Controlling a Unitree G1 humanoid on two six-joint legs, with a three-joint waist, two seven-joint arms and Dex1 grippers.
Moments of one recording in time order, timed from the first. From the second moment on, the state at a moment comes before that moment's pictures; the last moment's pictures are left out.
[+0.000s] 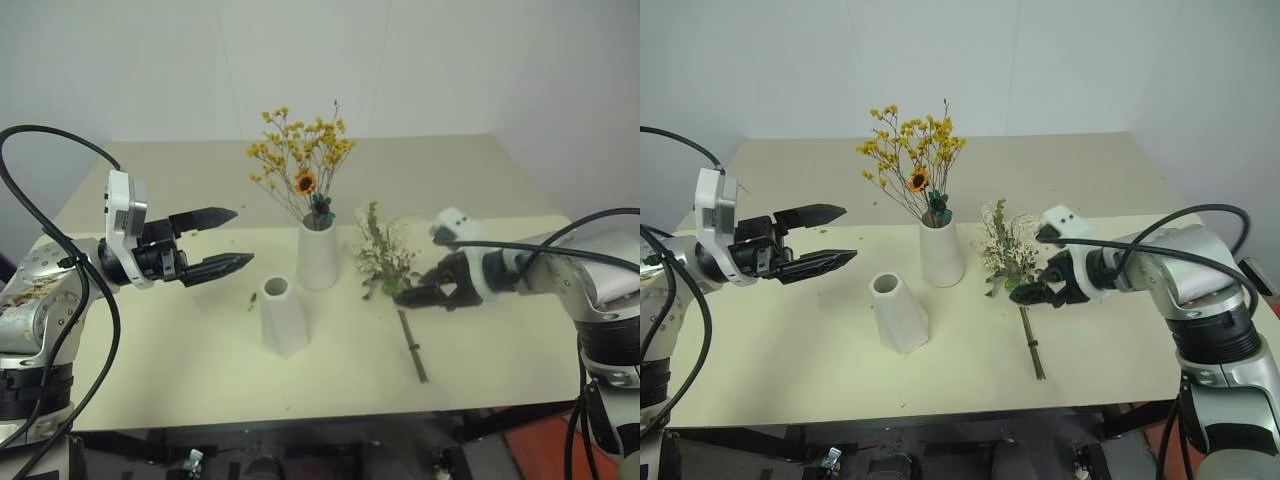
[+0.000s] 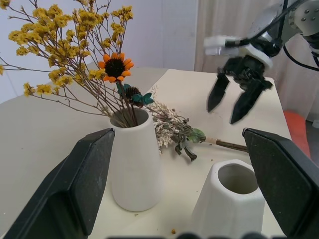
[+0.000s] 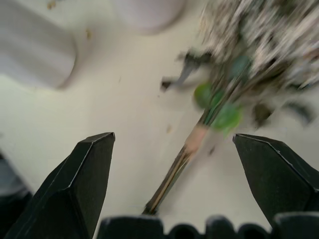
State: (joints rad) left arm -0.48 0.83 0.28 -0.13 -0.73 0.54 -1.16; right arm -0.87 -0.82 0.21 -0.21 0.55 1.58 0.84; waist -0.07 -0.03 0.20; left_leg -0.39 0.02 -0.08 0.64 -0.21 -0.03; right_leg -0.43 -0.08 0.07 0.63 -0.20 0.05
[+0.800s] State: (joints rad) left arm -0.41 0.82 0.30 -0.20 -0.75 0.54 -1.11; right arm -1.05 -0.64 0.47 0.23 0.43 1.51 0.71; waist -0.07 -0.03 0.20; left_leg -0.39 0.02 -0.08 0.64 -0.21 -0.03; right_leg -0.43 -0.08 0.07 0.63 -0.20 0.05
